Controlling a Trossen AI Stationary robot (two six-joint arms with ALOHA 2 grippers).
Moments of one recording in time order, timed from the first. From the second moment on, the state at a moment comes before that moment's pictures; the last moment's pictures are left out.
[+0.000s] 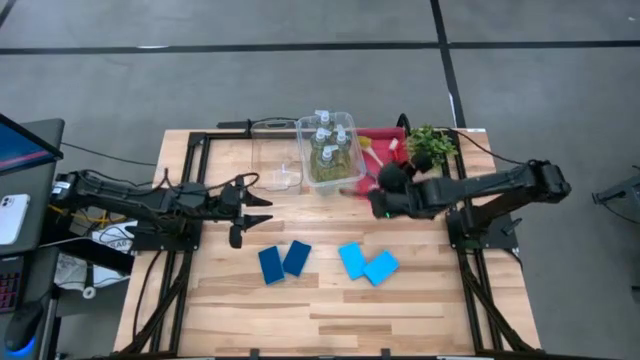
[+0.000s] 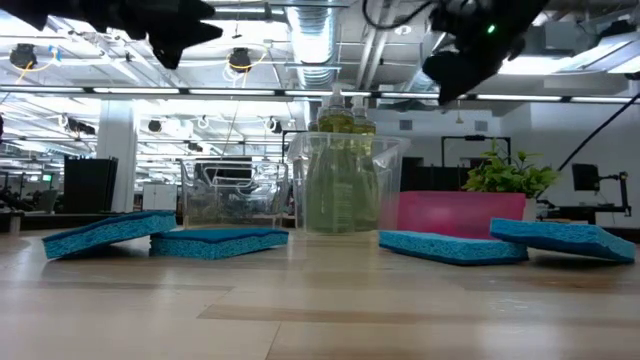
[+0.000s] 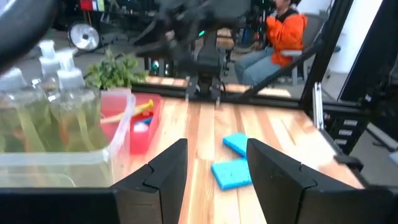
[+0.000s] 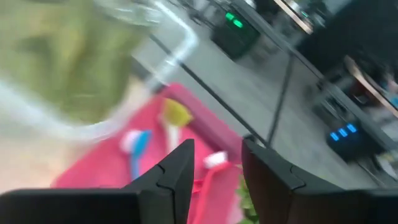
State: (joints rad) left arm -0.16 0.72 0.44 0.16 -0.19 -0.06; right arm 0.07 1.19 0.98 -0.89 1.11 0.56
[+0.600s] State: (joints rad) left arm -0.16 1.11 0.44 0.17 -0.10 -0.01; right arm 0.47 1.20 0.98 -0.88 1.04 0.44
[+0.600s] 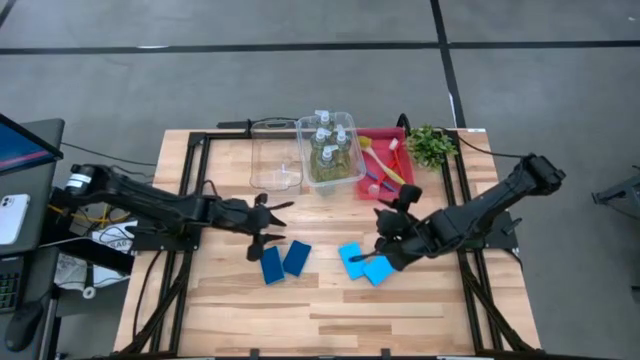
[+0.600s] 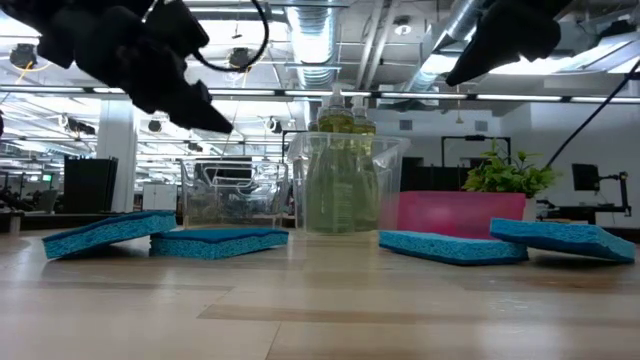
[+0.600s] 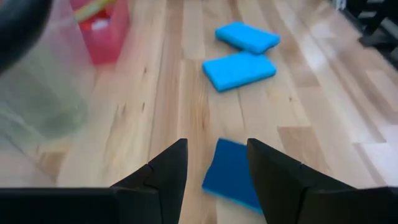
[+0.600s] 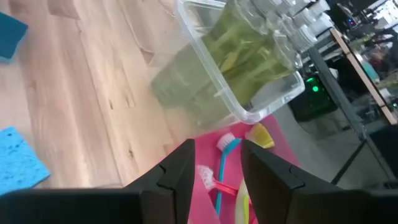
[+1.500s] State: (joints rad) left arm -0.31 1.11 0.34 0.03 -0.11 -0.15; right arm 0.47 1.20 0.98 -0.87 0.90 0.44
